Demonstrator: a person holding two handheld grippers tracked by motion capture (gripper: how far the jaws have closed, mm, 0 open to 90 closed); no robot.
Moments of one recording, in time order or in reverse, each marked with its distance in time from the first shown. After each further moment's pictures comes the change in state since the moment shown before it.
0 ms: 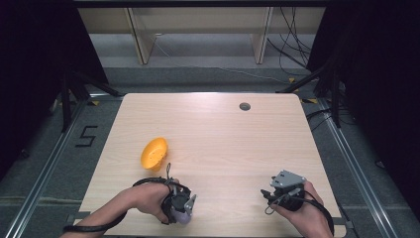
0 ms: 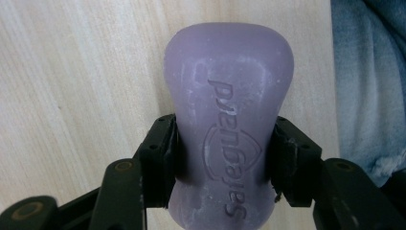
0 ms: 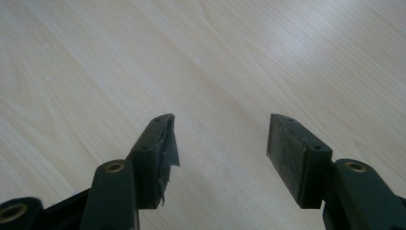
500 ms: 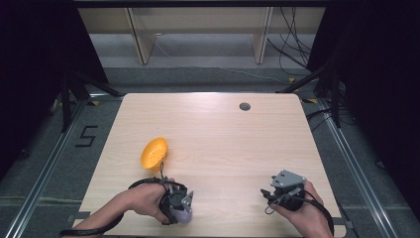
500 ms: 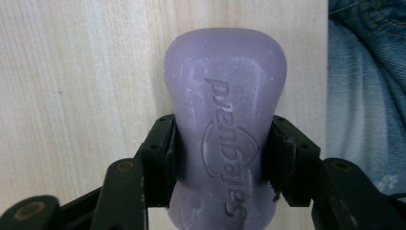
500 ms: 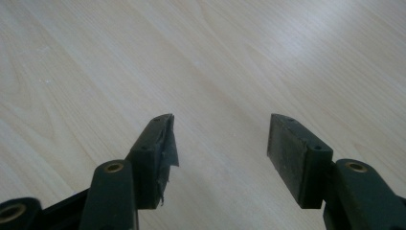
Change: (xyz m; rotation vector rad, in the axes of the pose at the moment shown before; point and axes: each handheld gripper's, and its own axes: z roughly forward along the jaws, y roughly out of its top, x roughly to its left) left arm -0.002 -0.009 -0.002 -0.091 -0.005 -0.108; right arm 0.001 0.000 0.000 -0.009 -0.003 0.011
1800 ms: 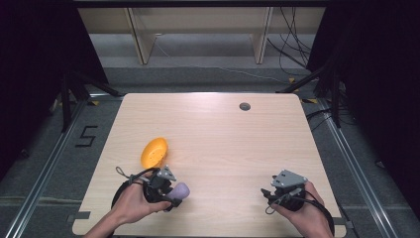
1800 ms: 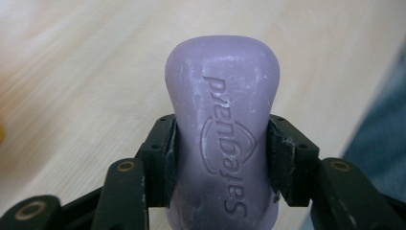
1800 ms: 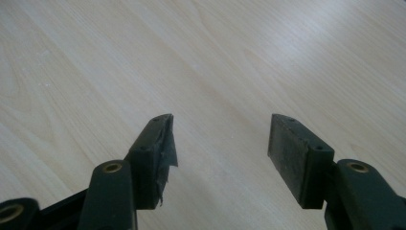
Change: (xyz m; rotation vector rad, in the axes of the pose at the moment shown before) left arm -0.002 -0.038 -0.034 -0.378 0.207 -0.752; right arm -0.001 0.000 -0.002 -0.013 -0.006 -0.002
